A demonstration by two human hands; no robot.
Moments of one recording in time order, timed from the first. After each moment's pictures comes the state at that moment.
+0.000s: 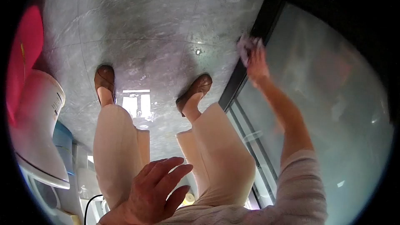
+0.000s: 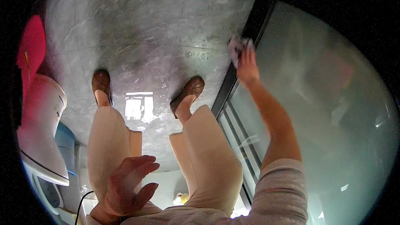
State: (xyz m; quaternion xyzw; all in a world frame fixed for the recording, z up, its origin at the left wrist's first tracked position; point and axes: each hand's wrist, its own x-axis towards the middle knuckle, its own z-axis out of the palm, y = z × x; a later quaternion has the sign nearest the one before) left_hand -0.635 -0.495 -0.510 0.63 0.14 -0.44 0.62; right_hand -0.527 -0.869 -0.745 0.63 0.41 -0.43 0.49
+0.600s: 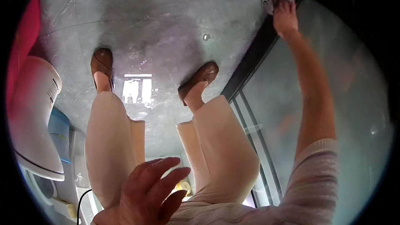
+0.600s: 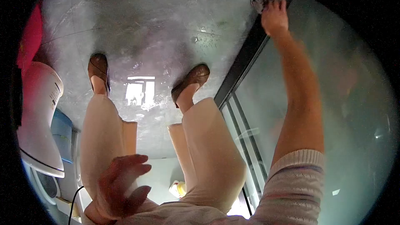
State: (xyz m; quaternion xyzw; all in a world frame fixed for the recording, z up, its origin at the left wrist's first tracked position) left_hand -0.640 -0.496 -0.512 0.64 0.16 -0.45 0.60; right_hand -0.404 -0.849 -0.795 0.70 0.38 -0.30 0.52
